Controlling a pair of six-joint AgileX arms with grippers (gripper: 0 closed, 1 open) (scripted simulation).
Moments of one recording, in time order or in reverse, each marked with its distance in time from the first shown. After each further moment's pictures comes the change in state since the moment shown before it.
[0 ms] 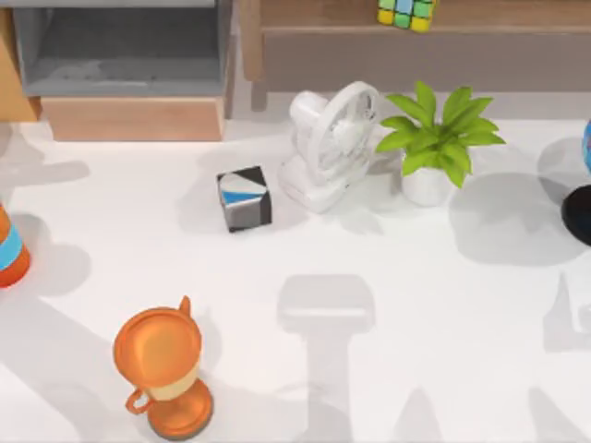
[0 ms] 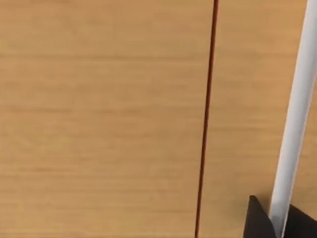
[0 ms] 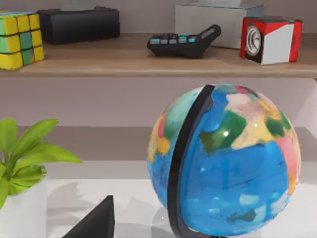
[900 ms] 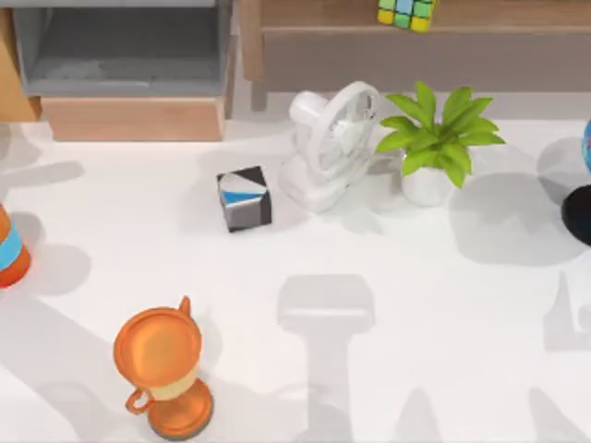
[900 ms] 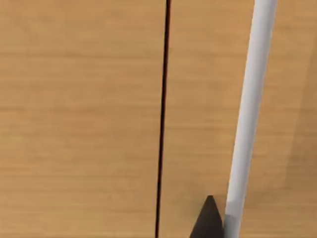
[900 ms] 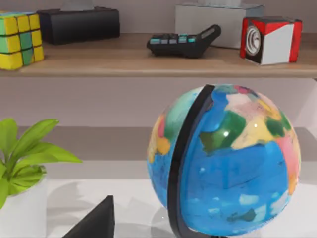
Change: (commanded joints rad) left arm 0.000 0.000 0.000 0.000 0.000 0.000; right arm 0.000 0.000 0.000 0.000 0.000 0.000
